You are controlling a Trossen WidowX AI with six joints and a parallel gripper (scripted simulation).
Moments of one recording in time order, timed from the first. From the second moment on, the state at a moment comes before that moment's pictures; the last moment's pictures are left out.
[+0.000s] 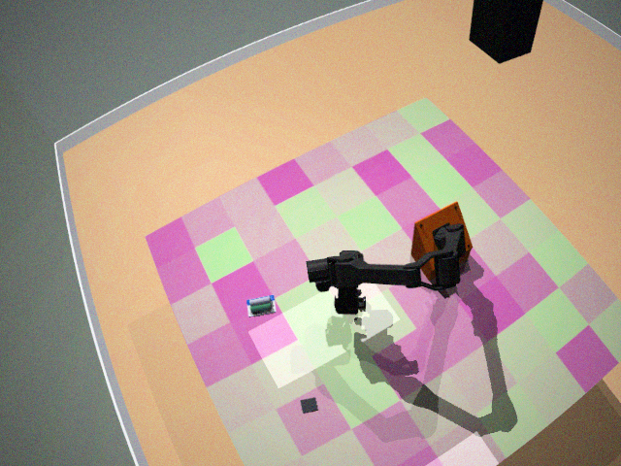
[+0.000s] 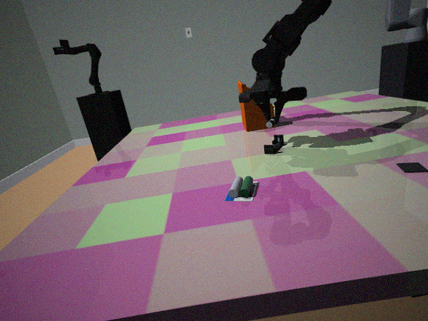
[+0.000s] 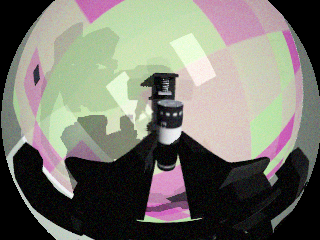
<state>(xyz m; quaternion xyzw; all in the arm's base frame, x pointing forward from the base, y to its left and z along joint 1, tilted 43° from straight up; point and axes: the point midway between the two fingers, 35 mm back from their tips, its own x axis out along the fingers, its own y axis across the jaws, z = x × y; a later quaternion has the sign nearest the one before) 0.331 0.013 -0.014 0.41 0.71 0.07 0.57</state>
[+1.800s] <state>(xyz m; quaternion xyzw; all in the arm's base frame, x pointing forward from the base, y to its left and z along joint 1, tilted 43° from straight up) 0.333 0.048 -0.050 0.38 0.81 0.15 0.41</state>
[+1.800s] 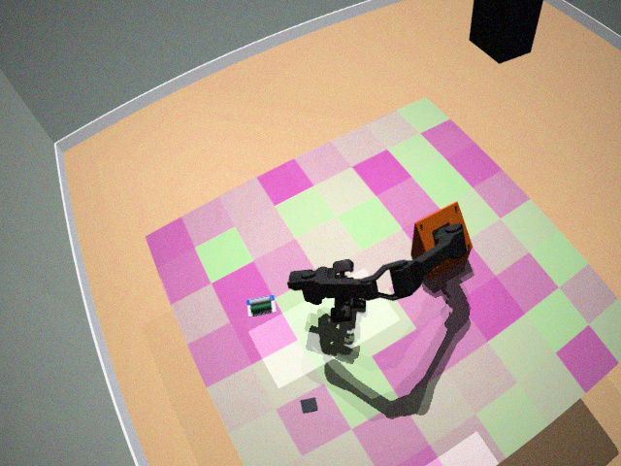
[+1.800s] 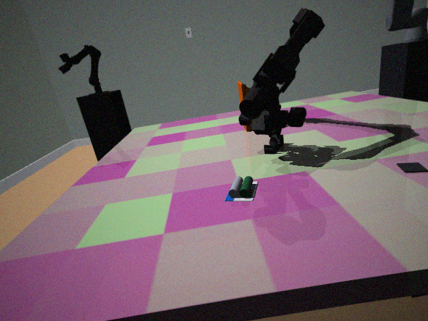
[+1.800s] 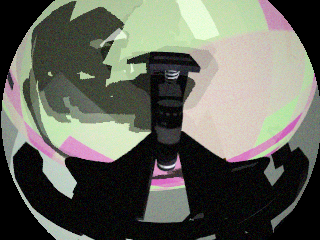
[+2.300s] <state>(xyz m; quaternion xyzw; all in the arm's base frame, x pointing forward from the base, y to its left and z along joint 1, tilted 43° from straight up) 0.336 0.050 -0.054 0.37 0.83 0.17 0.38</state>
